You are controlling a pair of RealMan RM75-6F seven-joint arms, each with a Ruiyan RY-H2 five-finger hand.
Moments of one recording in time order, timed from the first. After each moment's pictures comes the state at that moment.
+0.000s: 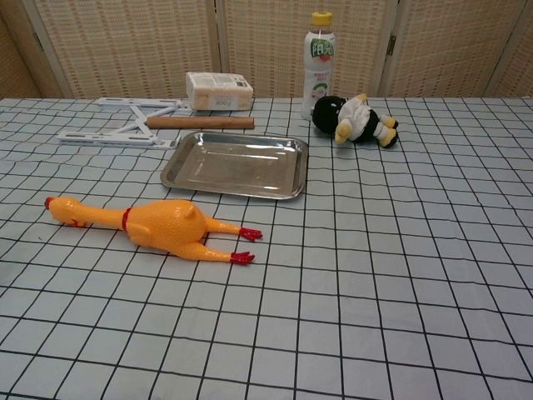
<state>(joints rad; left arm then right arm) -0.11 -1.26 0.05 -1.48 1.70 1.52 0.23 0.12 -1.16 -0.01 -1.64 -1.61 1.44 -0.12</state>
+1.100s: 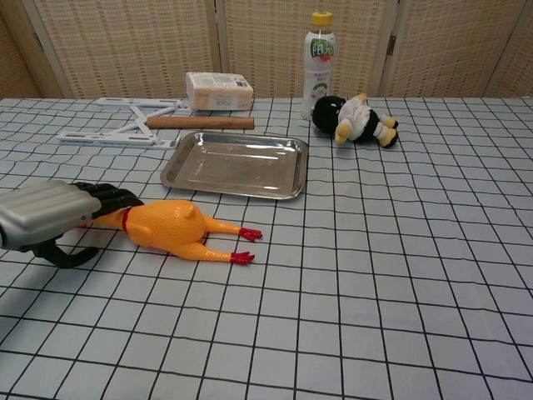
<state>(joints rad) -0.53 -1.55 -0.10 -1.27 1.44 0.90 0.39 0.14 -1.20 0.01 -1.63 -1.51 1.36 -0.24</state>
